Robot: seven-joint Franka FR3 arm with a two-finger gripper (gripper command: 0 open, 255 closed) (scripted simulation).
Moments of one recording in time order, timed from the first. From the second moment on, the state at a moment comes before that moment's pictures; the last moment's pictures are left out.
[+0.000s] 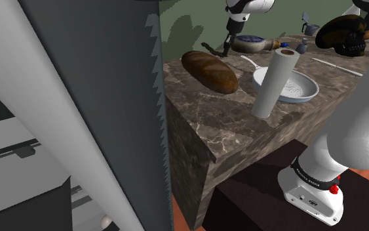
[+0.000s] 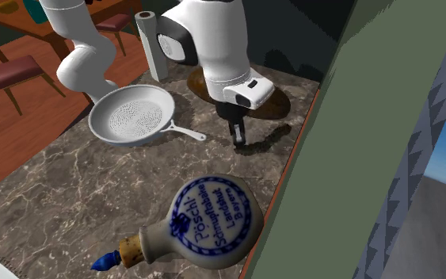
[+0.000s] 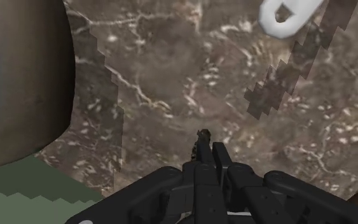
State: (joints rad) arm 0.11 0.08 -0.49 -1.91 0.11 2.16 -0.77
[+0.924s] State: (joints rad) arm 0.11 0.05 -0.49 -1.76 0.08 1.97 -0.74
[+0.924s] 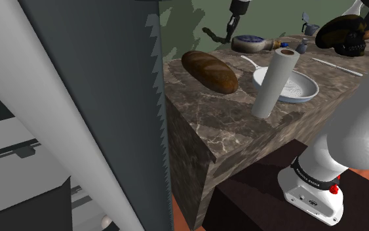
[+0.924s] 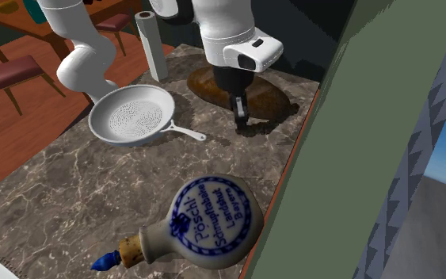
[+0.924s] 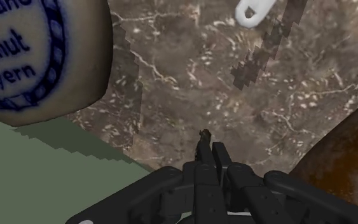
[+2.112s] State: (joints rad) arm -0.02 0.11 -0.58 -1.57 0.15 1.82 -0.96
